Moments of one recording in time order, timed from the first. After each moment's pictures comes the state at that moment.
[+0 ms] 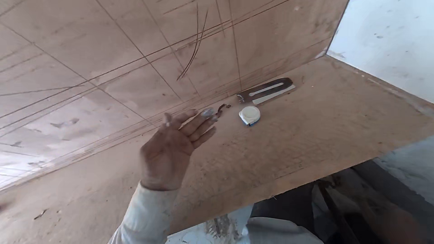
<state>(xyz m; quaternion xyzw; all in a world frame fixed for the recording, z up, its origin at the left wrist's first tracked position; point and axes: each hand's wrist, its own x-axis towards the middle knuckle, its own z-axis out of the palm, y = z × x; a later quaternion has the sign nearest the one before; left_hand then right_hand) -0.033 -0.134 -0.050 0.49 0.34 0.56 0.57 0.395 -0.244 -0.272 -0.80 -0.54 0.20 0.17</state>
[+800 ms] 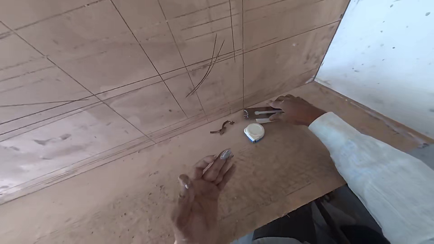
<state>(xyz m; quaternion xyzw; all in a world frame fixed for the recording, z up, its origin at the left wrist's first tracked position) -0.016 -0.176 -0.101 0.39 0.25 0.66 0.59 0.259 0.032 -0.077 -0.57 -0.81 0.13 0.02</state>
